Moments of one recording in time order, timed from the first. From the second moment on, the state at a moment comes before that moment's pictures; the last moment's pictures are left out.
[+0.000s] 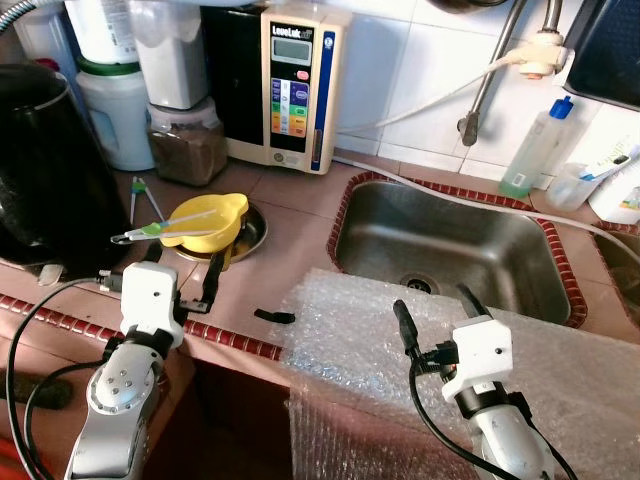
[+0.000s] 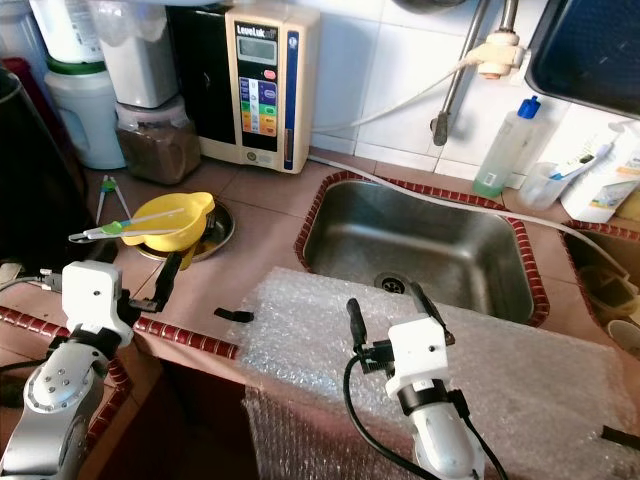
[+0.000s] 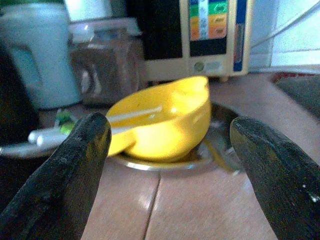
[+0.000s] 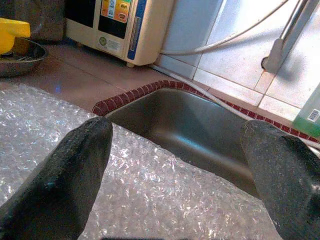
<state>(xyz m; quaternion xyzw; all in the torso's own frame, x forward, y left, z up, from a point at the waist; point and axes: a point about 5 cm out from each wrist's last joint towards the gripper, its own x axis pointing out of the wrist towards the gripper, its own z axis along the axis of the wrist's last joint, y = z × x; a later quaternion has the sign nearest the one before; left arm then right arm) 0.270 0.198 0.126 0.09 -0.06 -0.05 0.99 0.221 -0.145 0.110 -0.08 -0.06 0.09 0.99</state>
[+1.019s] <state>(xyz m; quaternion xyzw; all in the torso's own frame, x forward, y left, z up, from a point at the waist) 0.294 0.195 0.123 -0.14 0.00 -0.09 0.99 0.226 -0.140 0.112 -0.09 -0.06 0.12 0.99</state>
